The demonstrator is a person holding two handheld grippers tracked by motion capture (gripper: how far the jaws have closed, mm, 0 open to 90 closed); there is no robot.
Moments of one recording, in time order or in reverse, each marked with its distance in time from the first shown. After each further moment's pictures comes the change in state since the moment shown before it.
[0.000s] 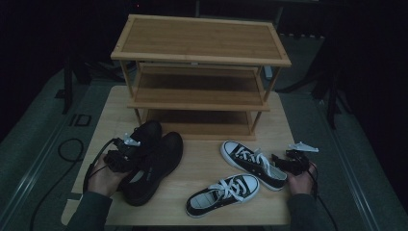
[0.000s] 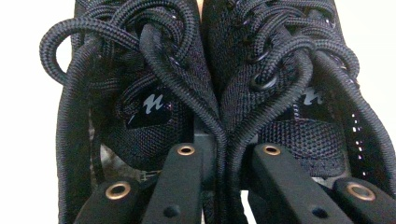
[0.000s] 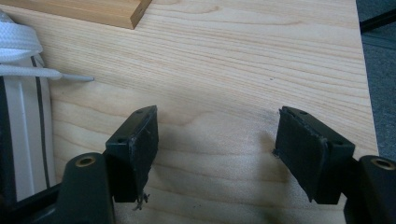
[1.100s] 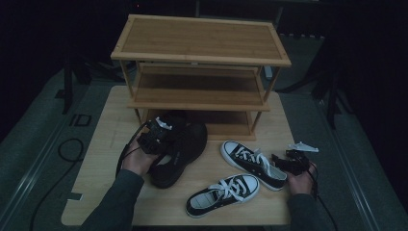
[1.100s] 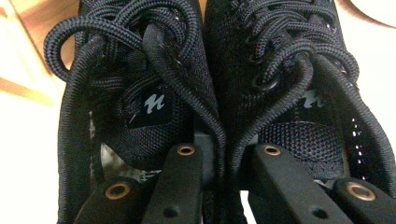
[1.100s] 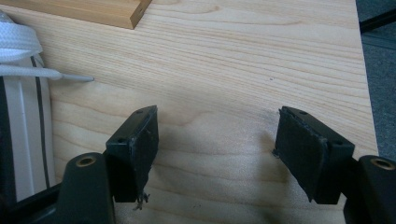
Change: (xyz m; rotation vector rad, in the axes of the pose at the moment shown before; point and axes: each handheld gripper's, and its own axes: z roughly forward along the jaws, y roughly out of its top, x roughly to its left) left arm -0.040 0.082 0.031 -0.025 -0.008 0.057; right arm 0.000 0.000 0.000 0.000 0.000 0.000
